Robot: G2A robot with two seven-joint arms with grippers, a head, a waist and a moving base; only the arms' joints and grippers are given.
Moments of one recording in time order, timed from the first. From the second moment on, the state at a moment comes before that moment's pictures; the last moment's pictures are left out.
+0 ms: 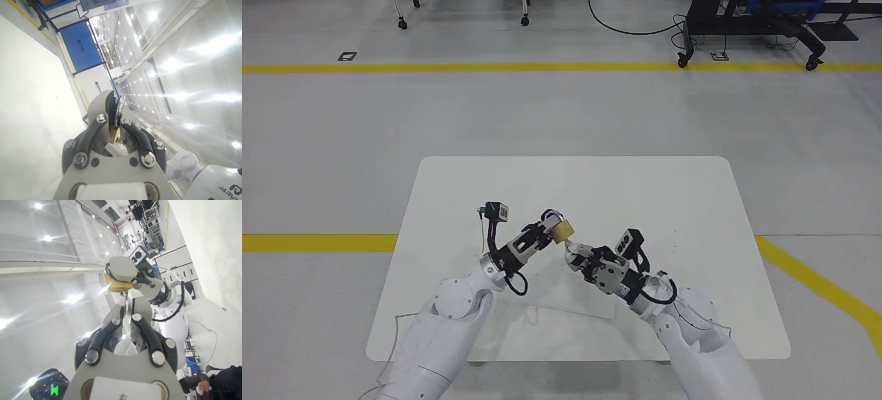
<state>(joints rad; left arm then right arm) 1.04 -1.41 -1.16 -1.23 -0.30 -0.58 -0.63 -1.30 -1.26 1.23 -1.66 0.77 0.23 0.60</state>
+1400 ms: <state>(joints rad) 1.08 -1.37 -1.25 -1.28 -0.09 -0.63 -0.55 -1.34 -1.24 1.38 -1.68 1.00 0.31 0.67</state>
